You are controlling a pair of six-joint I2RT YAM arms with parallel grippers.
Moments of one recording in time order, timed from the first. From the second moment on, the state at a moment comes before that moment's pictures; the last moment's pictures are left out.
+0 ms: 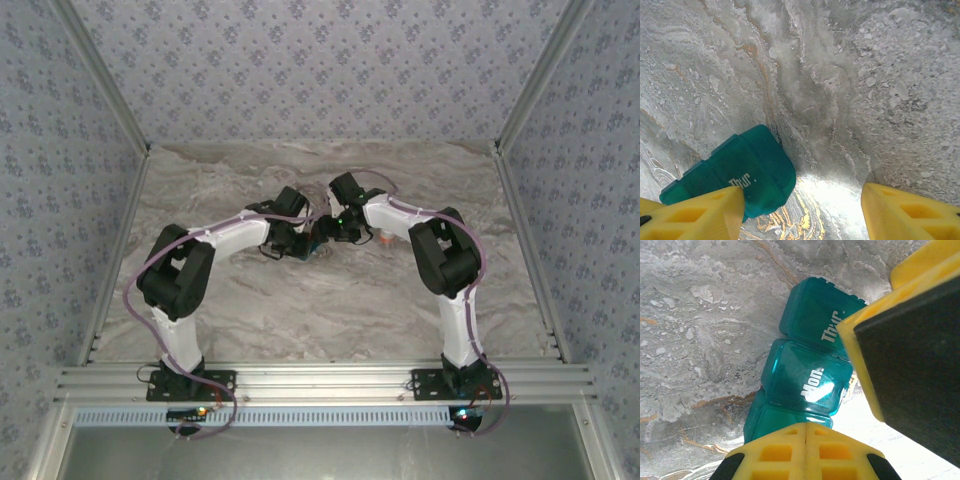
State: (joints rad) left arm -0.61 1.88 1.25 -0.55 0.16 -0.32; right arm 0.55 2.10 1.50 -0.55 -0.30 0.38
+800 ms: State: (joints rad) left arm -0.61 1.87 1.25 -0.55 0.16 -0.30; right arm 0.54 2.13 1.56 -0.60 -0.33 0.40
